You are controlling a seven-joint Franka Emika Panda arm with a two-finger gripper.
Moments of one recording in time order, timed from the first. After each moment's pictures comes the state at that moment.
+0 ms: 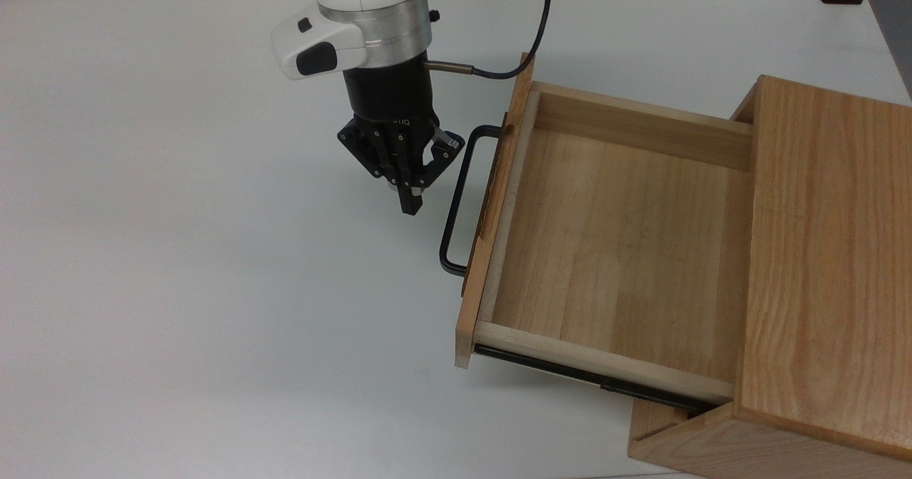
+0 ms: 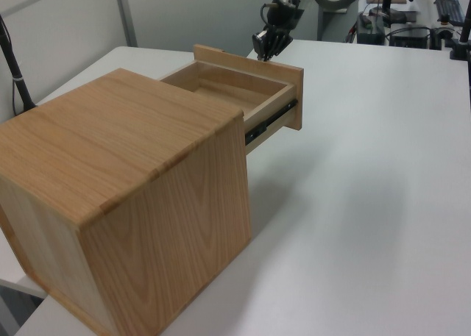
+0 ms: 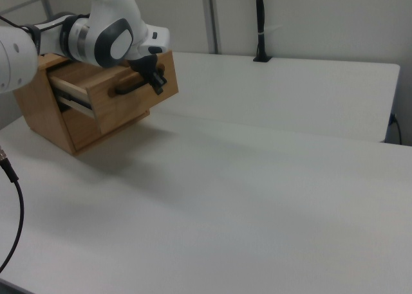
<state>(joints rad) 0.18 0.33 -0.12 -1.49 0.16 2.26 0.38</state>
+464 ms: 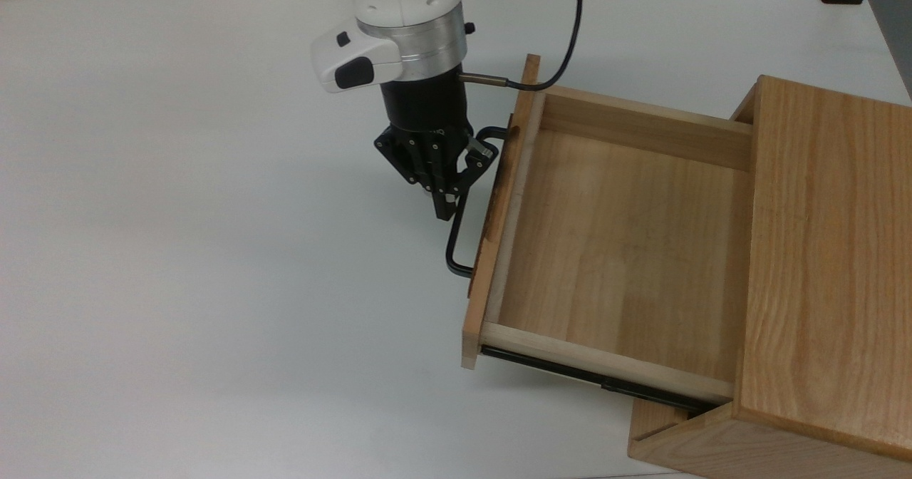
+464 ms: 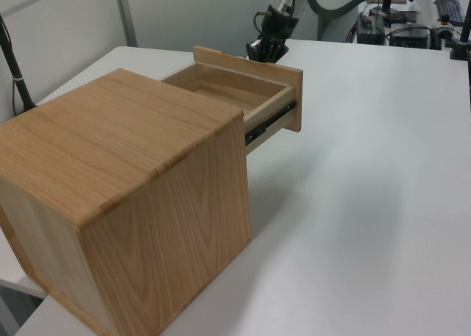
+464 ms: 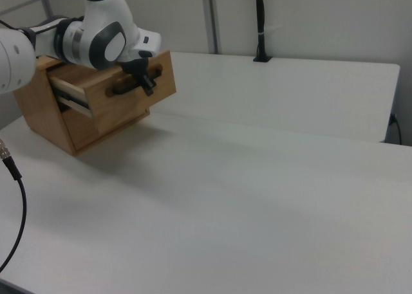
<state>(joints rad) 0.19 0.35 -0.08 -1.49 0.16 2.26 0.48</state>
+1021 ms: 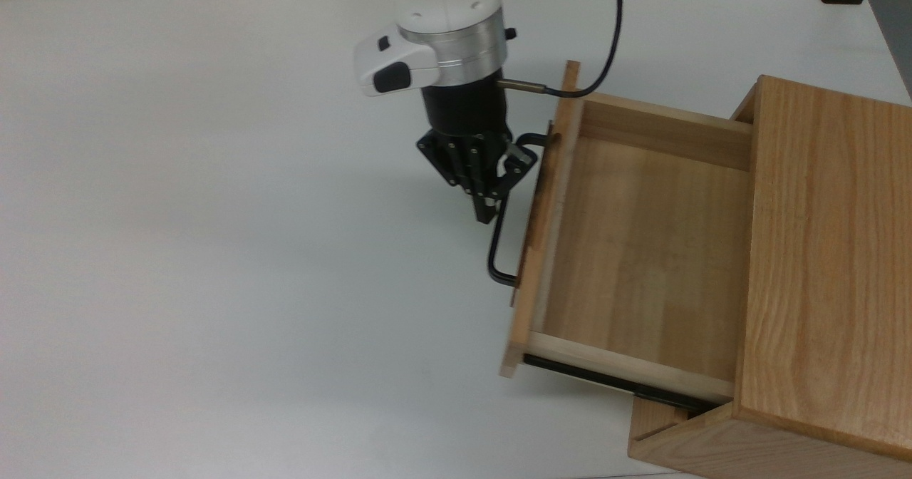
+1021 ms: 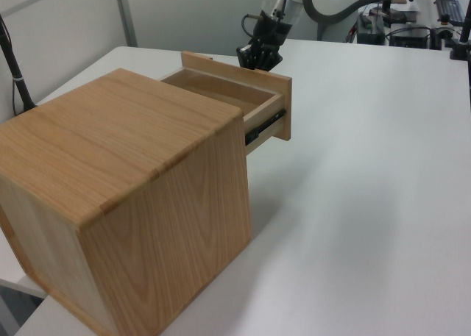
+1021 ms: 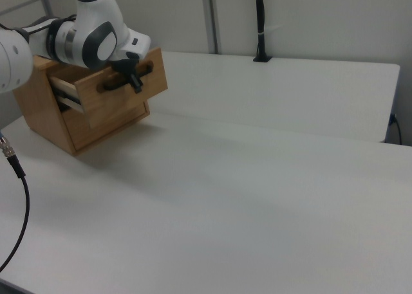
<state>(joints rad) 0.19 0.38 -0.02 -1.45 0.16 2.27 0.64</state>
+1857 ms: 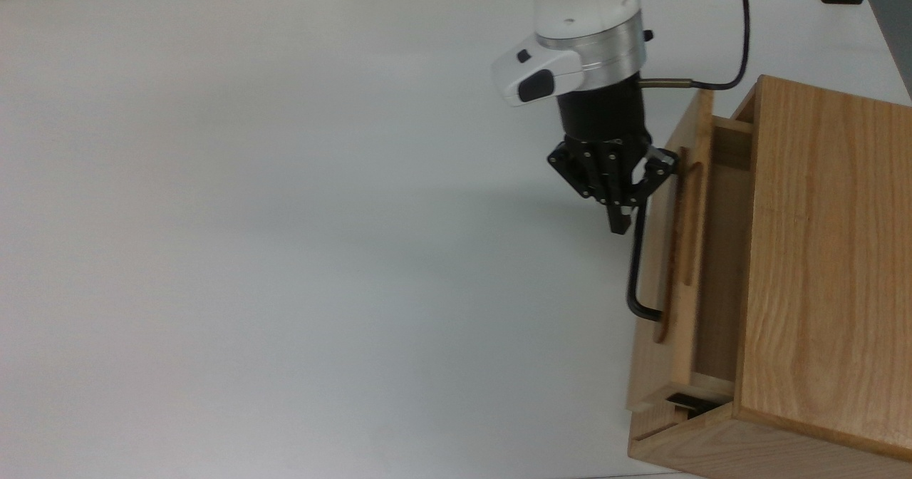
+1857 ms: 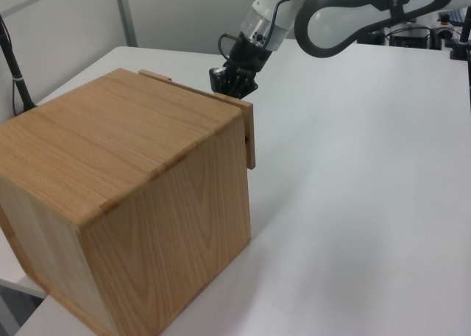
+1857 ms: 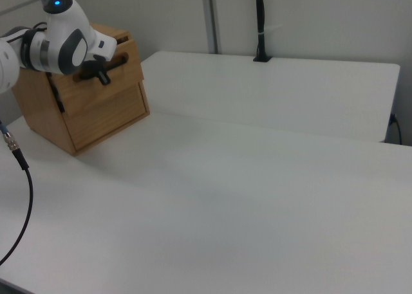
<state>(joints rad) 0.32 0.46 0.02 -1.40 0.16 2.43 0.78</state>
